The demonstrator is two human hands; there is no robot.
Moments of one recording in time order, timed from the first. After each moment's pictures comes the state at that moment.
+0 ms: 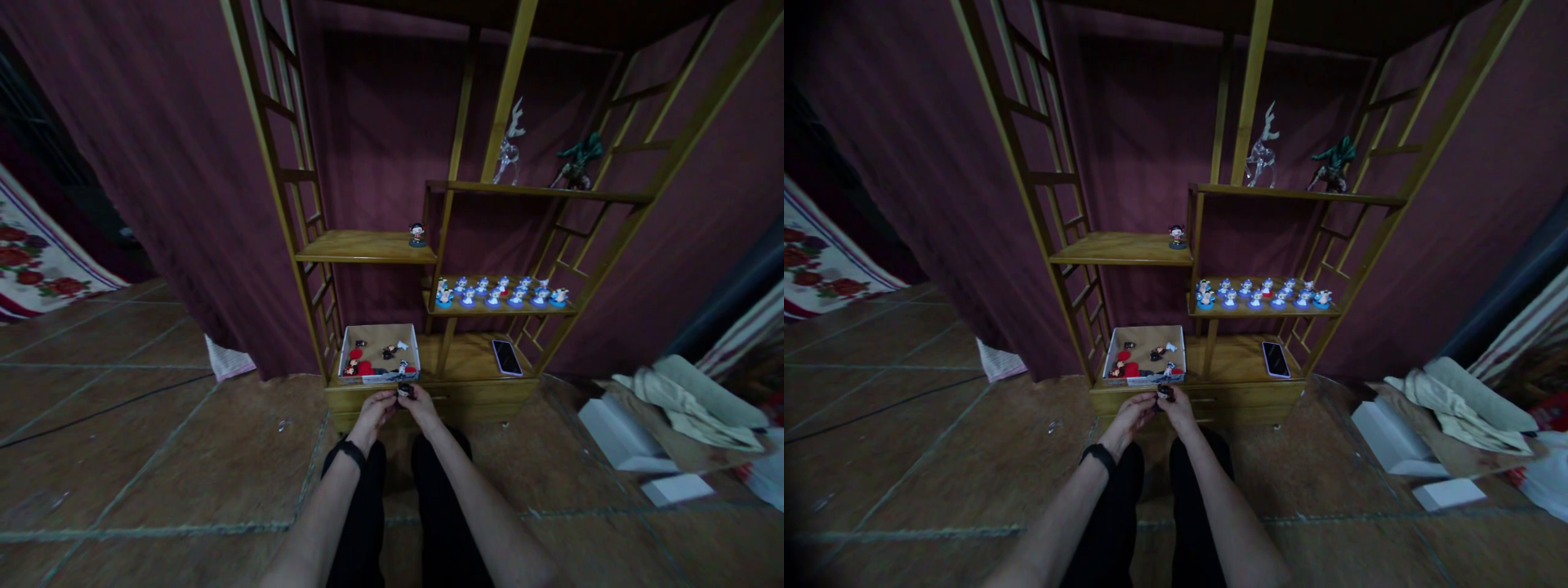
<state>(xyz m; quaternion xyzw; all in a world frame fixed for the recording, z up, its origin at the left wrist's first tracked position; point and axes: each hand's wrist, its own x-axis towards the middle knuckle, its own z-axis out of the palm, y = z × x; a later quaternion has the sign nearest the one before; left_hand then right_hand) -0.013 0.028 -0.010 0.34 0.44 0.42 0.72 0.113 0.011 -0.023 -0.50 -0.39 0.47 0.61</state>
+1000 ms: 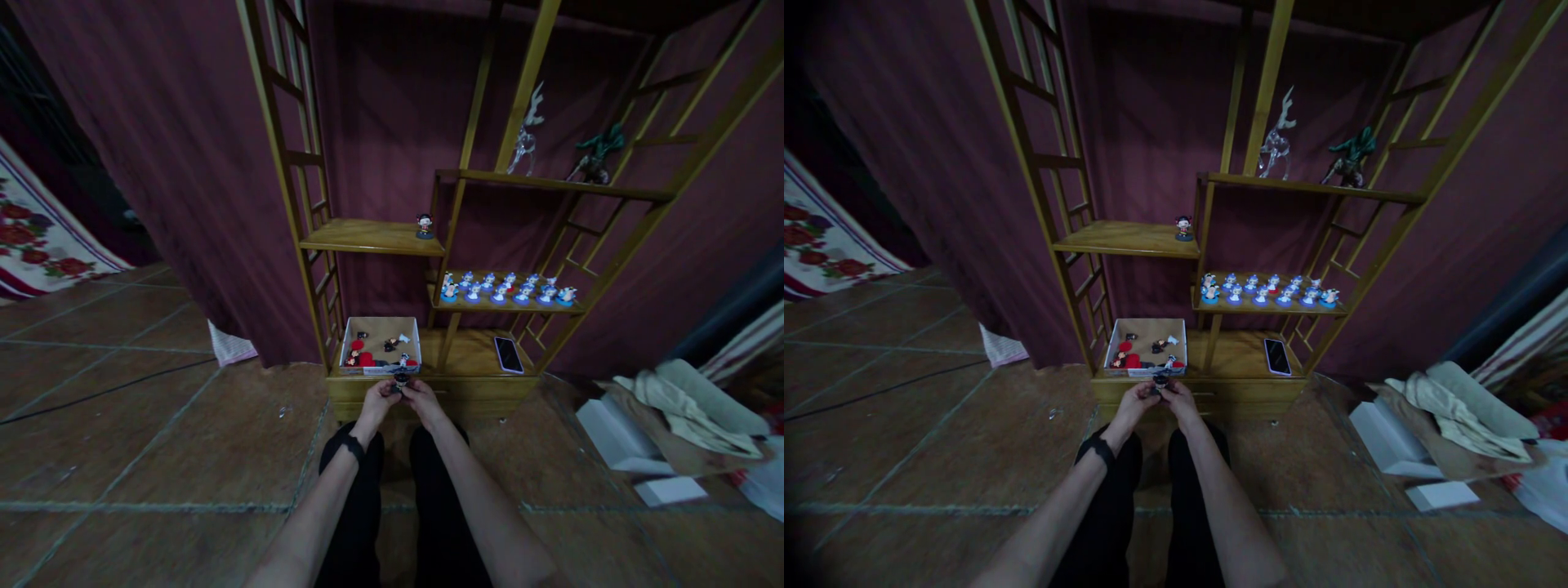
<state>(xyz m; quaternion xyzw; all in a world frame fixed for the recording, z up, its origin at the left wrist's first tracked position) -0.005 0.024 -0.009 0.47 0.37 0.48 0.64 0.115 -0.006 -0.001 -0.42 -0.32 0.61 0.59</state>
